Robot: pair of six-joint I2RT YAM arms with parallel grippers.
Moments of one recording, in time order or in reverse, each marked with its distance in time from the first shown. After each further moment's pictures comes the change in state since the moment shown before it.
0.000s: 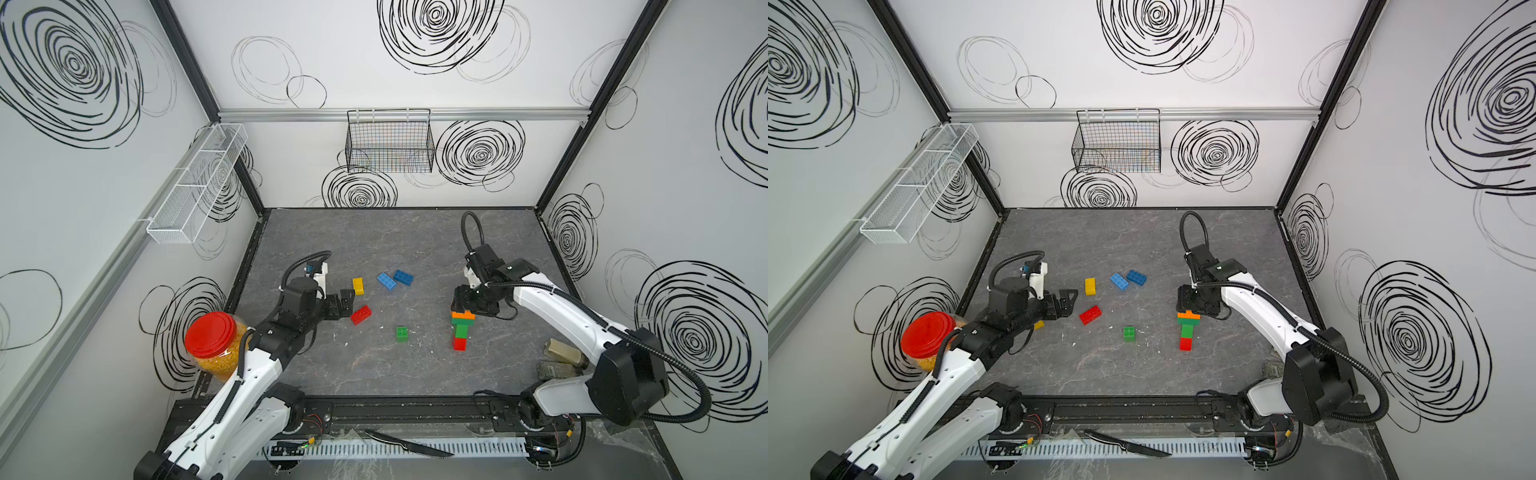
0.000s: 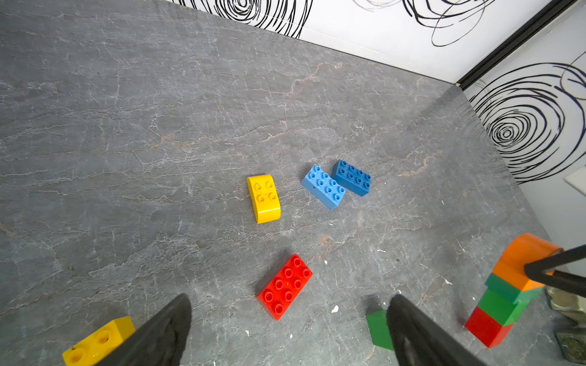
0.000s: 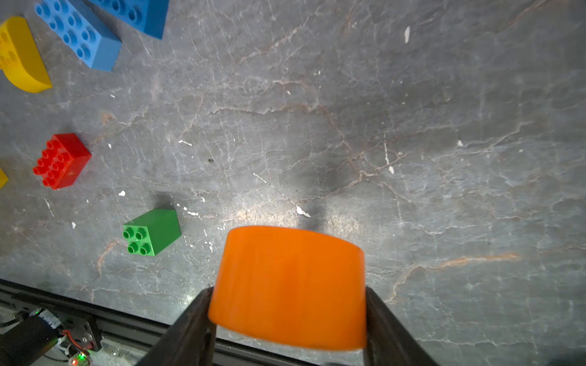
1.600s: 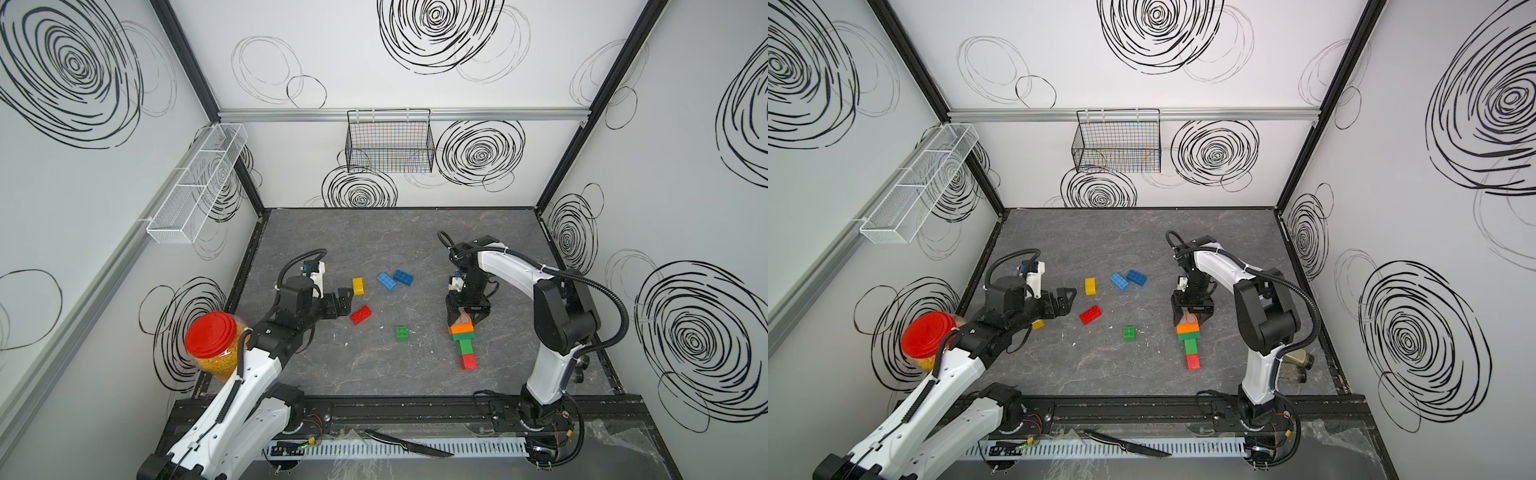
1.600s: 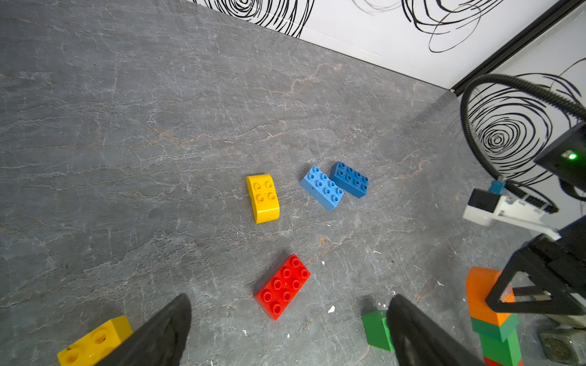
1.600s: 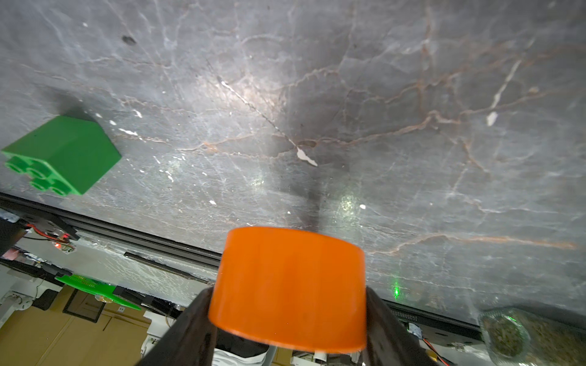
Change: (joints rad) left arm 0.053 0.003 0.000 0.002 0.072 -0.007; right arm -0.040 0.460 0.279 -0.389 -0.150 -0.278
